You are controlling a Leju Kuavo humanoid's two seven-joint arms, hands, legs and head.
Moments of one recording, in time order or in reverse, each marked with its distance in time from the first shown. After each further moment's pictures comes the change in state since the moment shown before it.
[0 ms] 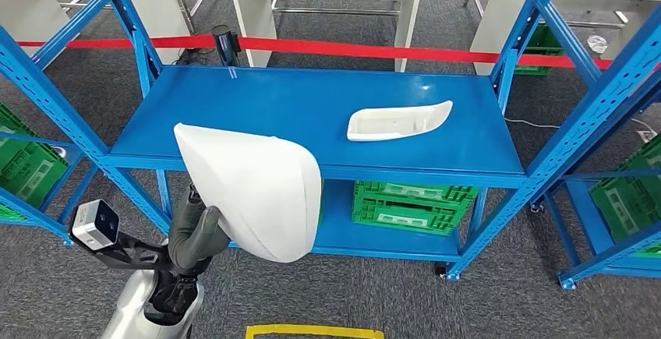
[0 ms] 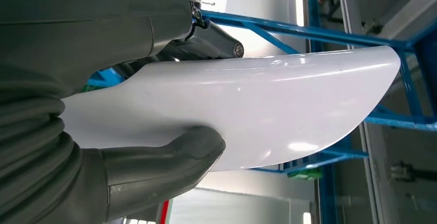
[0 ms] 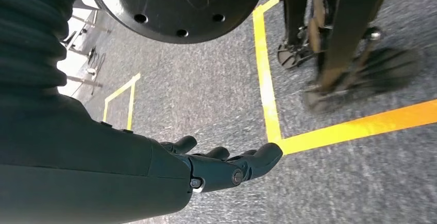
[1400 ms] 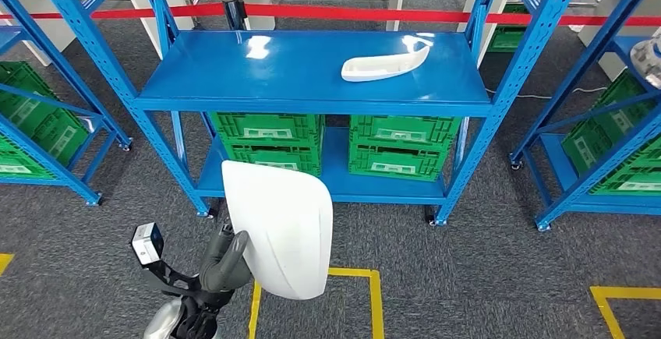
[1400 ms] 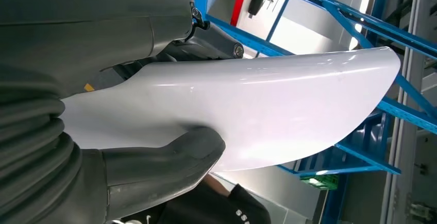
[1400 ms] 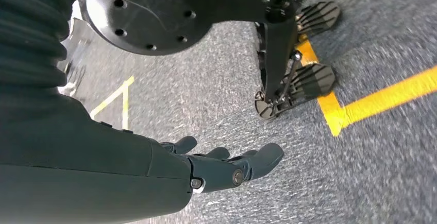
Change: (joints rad) left arm 0.088 -0.049 -0.019 0.198 0.061 0.006 0.006; right arm -0.012 -0.021 -0.071 0.000 -0.075 -0.003 -0.046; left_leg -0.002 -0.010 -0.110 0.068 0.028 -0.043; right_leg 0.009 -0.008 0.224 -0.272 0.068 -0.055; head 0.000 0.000
